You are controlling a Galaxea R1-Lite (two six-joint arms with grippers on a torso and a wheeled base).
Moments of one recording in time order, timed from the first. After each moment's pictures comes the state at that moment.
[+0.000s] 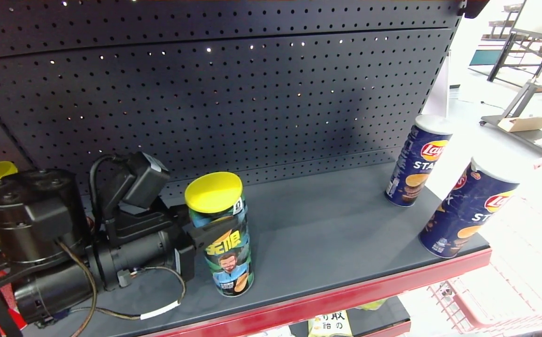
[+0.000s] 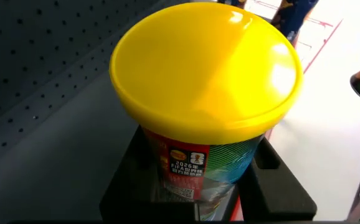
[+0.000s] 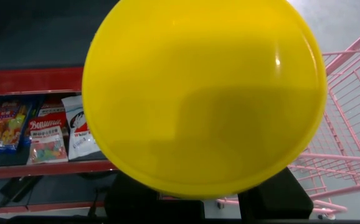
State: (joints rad) left arm -0.58 1.50 -0.44 -0.90 -0.28 0.04; right arm 0.03 0.19 -0.23 0.21 0.09 -0.07
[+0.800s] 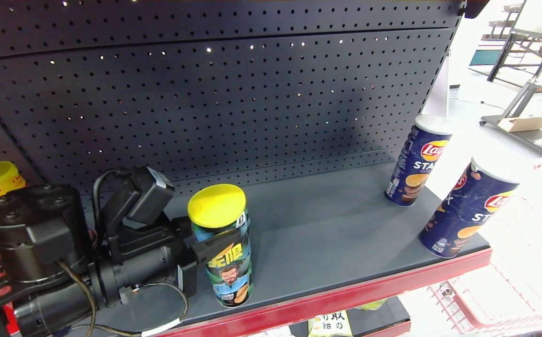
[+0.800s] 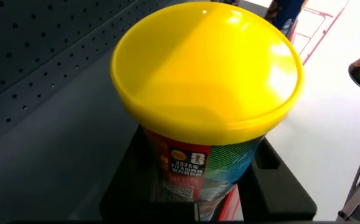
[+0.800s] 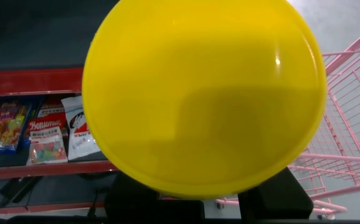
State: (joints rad) left arm -0.62 1.50 -0.39 -0.92 -0.23 0.04; right arm 0.03 0.19 -0.23 0.21 0.09 -0.07
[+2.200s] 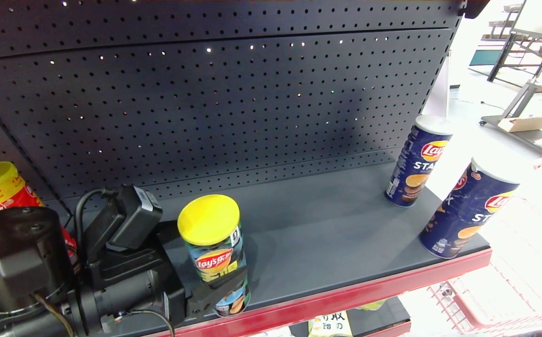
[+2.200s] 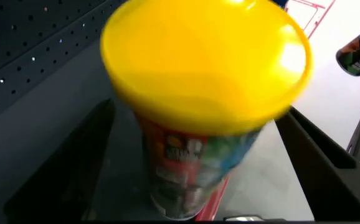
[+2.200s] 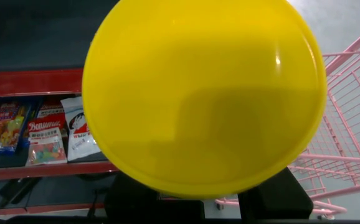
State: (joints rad) left arm -0.65 1.44 -0.31 -0.92 -0.22 0.04; right arm 0.03 0.19 -0.23 0.22 0.09 -0.07
